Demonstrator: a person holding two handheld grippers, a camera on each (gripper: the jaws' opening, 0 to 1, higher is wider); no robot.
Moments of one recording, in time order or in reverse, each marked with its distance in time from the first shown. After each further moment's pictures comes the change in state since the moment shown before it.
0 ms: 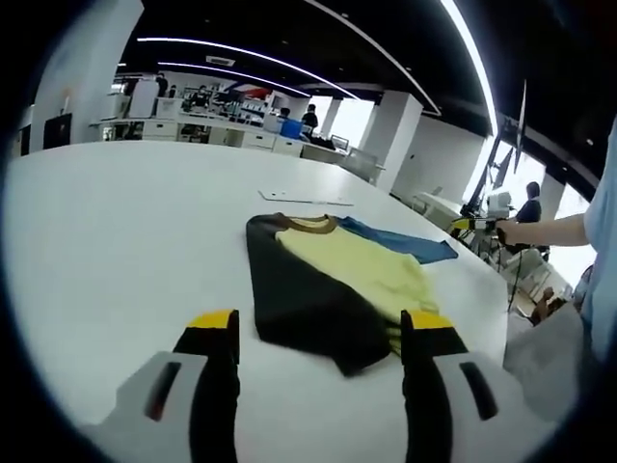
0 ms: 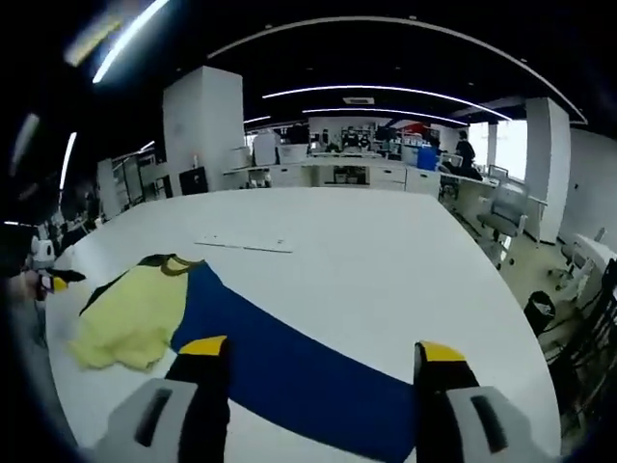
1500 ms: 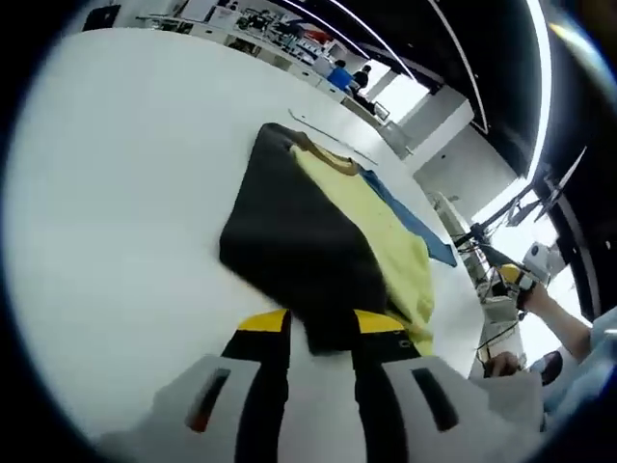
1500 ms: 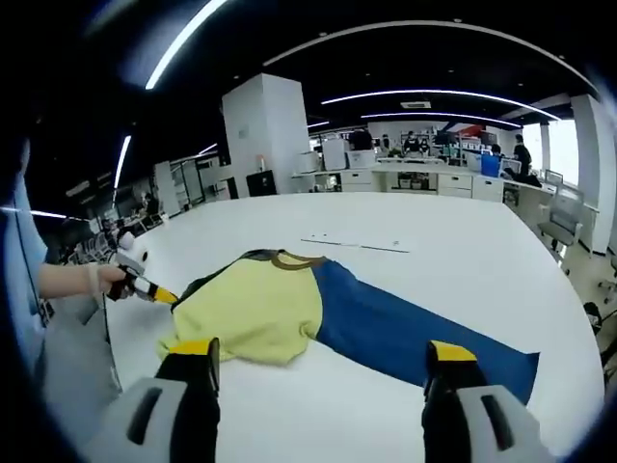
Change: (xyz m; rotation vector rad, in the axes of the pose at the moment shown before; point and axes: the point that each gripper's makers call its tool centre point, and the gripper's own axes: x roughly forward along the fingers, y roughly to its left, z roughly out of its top) left arm 0.042 -0.019 -0.063 -0.461 0.215 0.015; right arm -0.046 0.162 -0.013 -0.034 0.011 0.248
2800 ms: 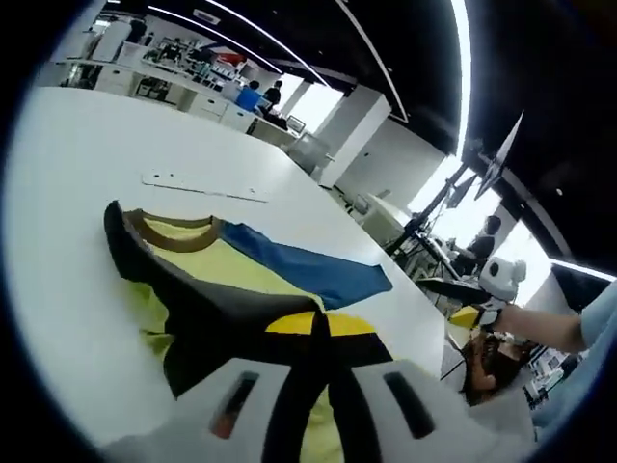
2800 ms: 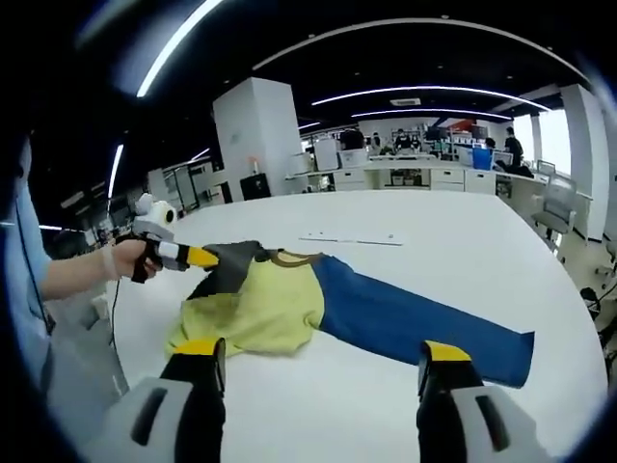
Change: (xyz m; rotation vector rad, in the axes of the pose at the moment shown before) left arm 0.089 -0.156 0.052 0.291 -0.028 -0.295; right arm -0.019 -0.001 -0.012 0.042 0.000 -0.023
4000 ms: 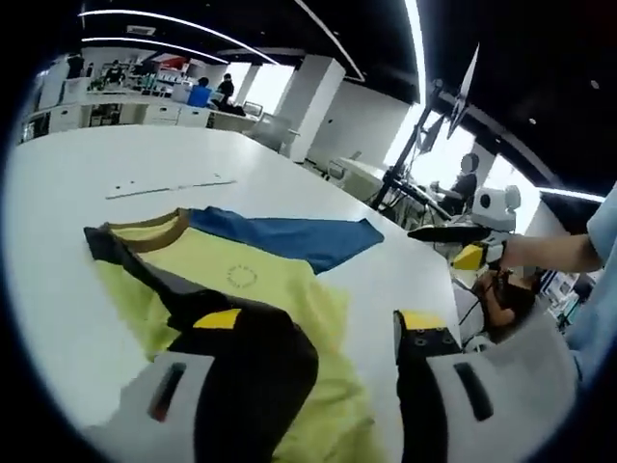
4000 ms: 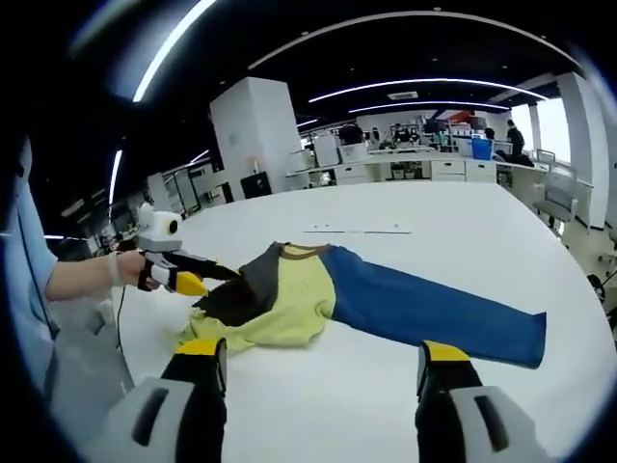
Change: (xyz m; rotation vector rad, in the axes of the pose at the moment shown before) left arm -0.019 -0.004 -0.017 0.294 0.073 -0.042; right arm 0.005 0.014 -0.013 0.040 0.010 0.020
